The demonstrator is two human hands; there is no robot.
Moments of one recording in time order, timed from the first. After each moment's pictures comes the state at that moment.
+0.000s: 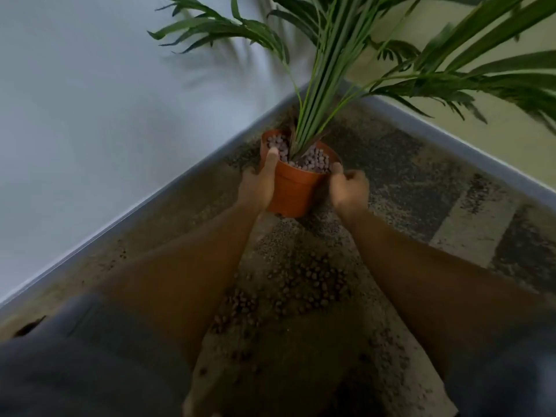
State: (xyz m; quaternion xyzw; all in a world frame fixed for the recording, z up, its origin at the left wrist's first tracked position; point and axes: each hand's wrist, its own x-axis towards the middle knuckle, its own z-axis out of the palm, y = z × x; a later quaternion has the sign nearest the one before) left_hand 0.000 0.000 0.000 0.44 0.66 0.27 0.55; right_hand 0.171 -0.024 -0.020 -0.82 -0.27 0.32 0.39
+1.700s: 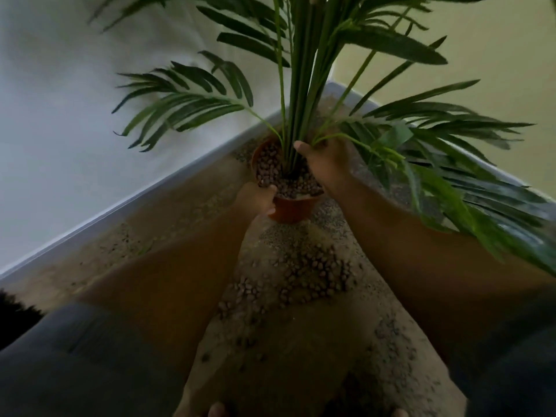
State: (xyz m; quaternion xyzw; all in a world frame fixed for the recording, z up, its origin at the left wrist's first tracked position) left_hand -0.035 -0.016 -0.067 0.40 0.61 0.27 0.63; right_hand 0.111 -0.014 0.006 -0.72 -0.47 0.28 0.42
